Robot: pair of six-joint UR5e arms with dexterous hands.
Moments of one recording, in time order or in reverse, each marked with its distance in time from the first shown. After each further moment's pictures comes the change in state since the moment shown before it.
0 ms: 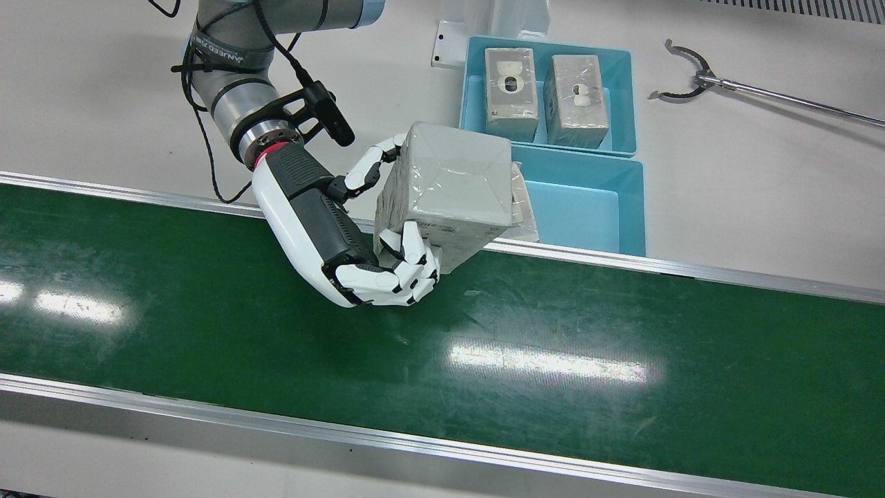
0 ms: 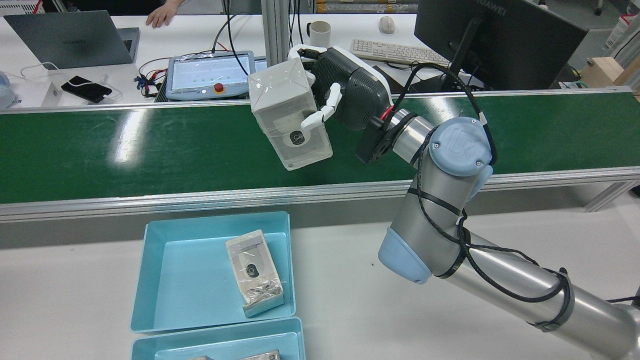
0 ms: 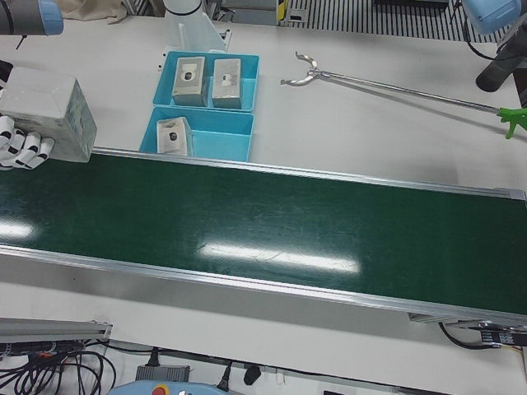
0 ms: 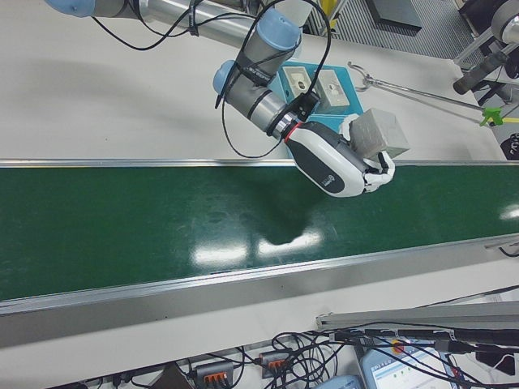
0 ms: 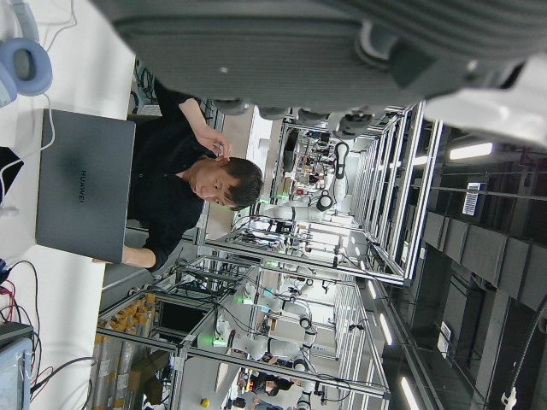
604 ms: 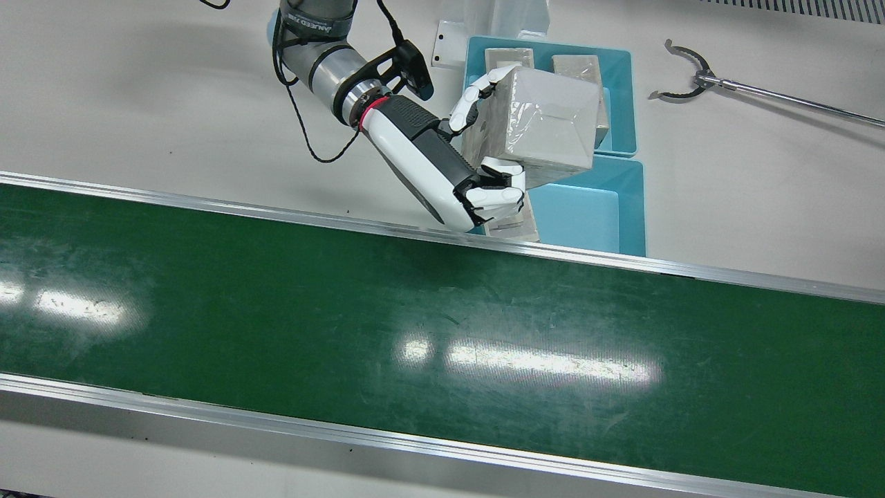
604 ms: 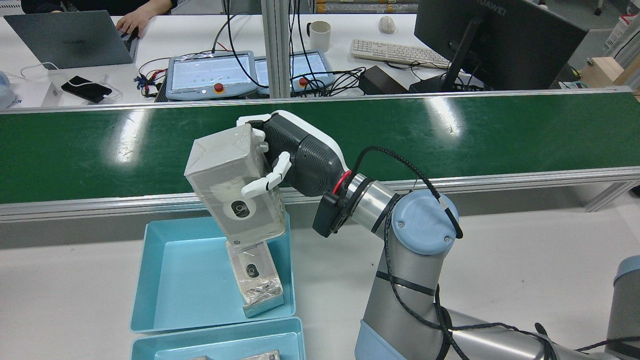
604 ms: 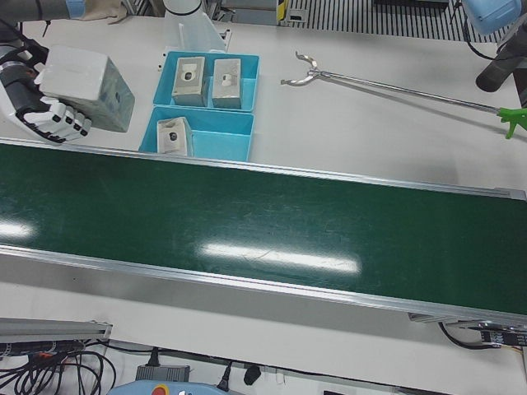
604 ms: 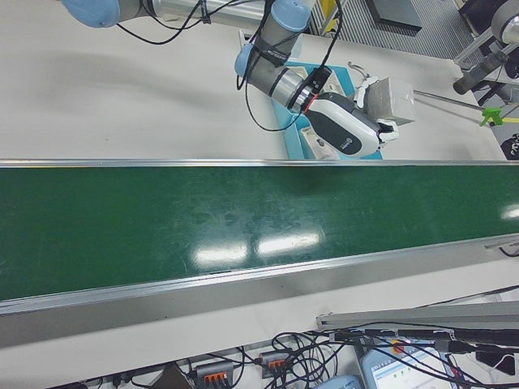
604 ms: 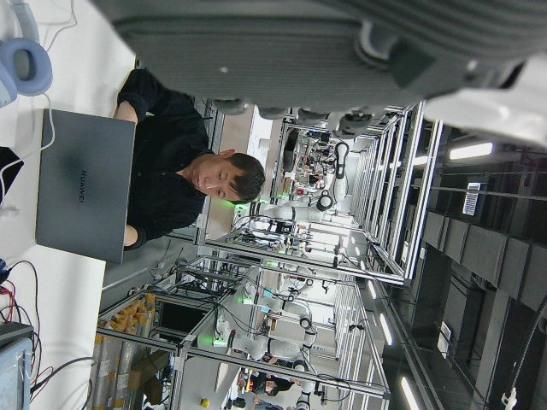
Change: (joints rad) left arm 0.000 0.000 0.000 0.000 0.000 0.000; right arm -0.216 0.002 0.084 -0.021 0.054 -0.102
